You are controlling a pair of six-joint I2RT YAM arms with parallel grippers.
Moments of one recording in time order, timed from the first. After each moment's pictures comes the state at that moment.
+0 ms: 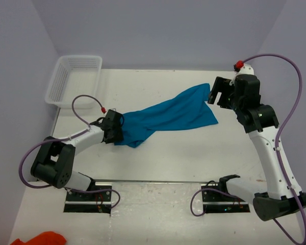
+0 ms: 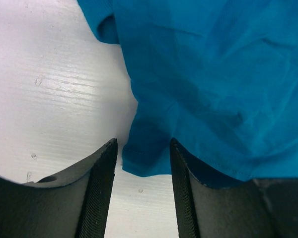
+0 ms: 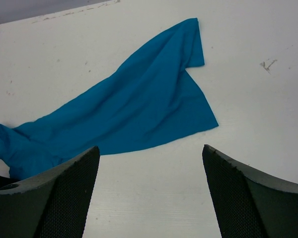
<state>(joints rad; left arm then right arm) -0.40 1.45 0.71 -0.39 -0.19 -0.59 0.22 1.11 1.41 -0.82 0.15 0.34</state>
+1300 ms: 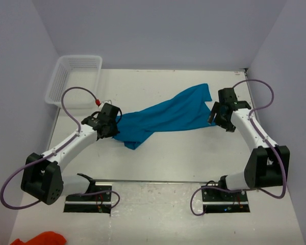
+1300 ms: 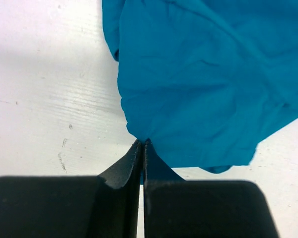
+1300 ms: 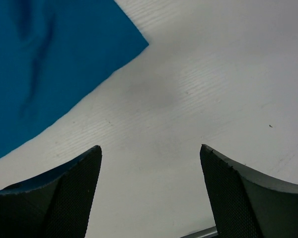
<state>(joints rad) -0.44 1.30 0.85 -0.64 -0.29 -0.63 0.11 1.40 1.09 -0.85 0.25 0.52</state>
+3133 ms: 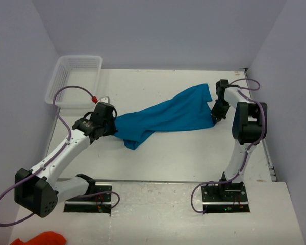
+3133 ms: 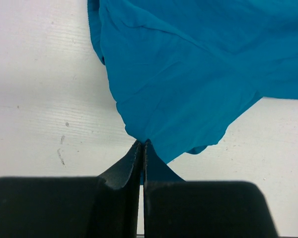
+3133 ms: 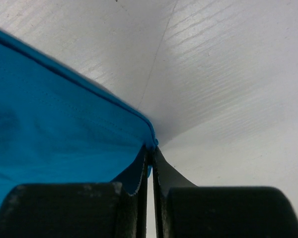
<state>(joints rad) -0.44 1.14 0.90 -0.70 -0.24 -0.58 -0.03 2.05 1.49 -0.90 0.14 0.52</state>
